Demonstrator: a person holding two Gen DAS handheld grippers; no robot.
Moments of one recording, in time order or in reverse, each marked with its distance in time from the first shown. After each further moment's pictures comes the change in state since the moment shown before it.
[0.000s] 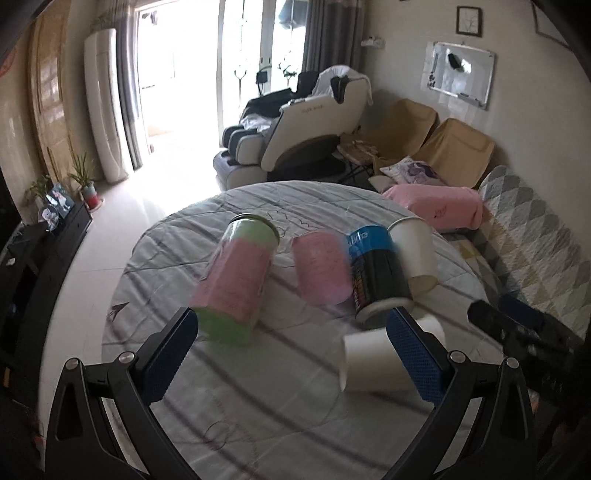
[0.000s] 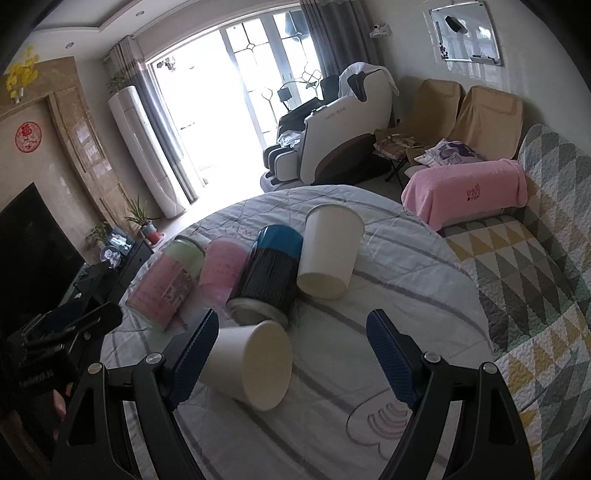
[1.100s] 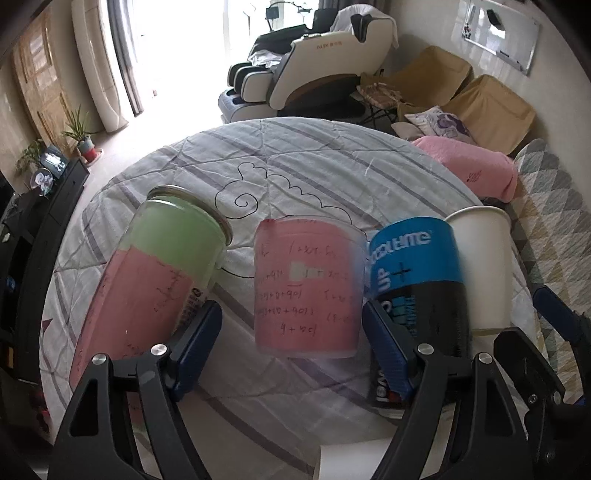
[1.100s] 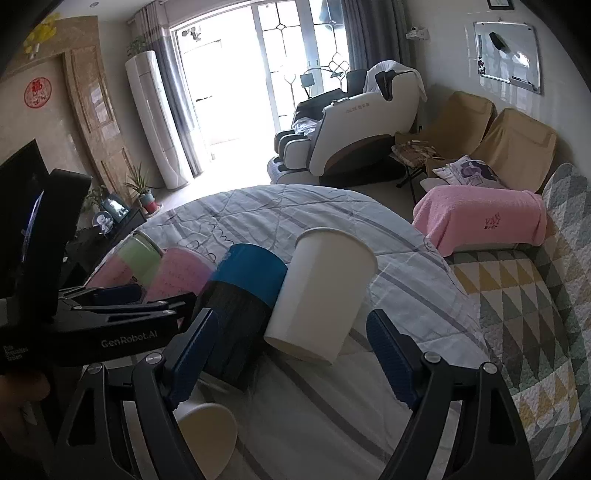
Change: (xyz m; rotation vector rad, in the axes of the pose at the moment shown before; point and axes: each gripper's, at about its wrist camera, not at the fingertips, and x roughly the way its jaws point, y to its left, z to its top) left arm 0.136 -0.032 0.031 -0.039 0.262 0.046; right arm 0.072 -0.010 0.035 -0.156 0.063 0.003
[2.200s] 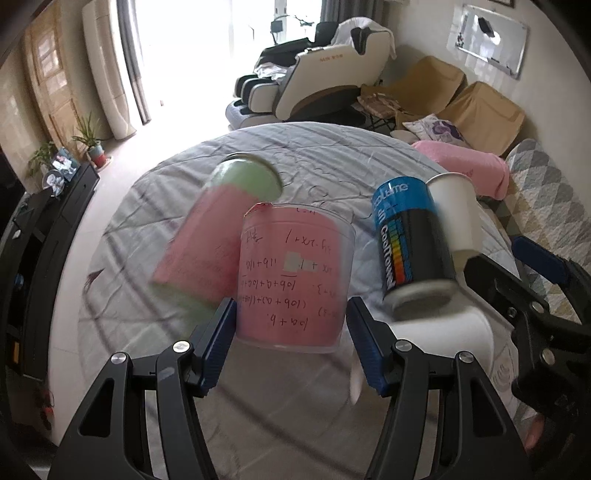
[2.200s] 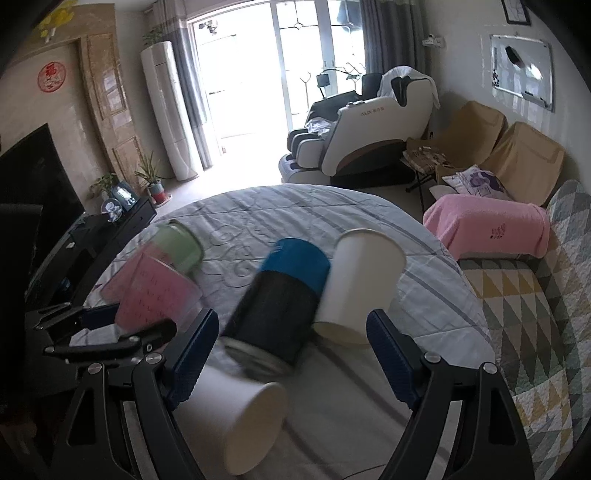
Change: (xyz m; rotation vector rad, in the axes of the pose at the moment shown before) left arm -0.069 0.036 -0.058 0.000 -0.058 0.005; right arm -0.029 0.048 -0.005 -0.071 0.010 0.003
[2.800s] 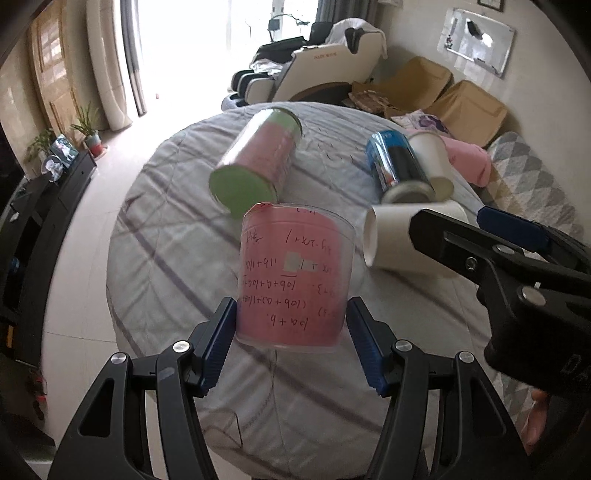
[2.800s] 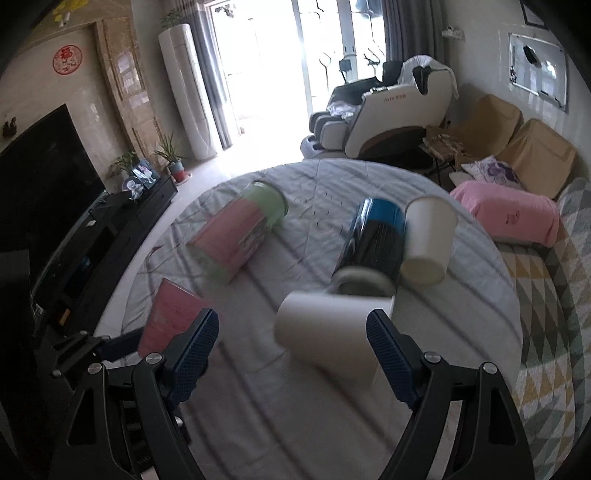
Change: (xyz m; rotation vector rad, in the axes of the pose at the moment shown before) left arm -0.053 0.034 -0.088 0.000 0.011 -0.068; right arm -0.039 0.078 -0.037 0.005 0.093 0.037
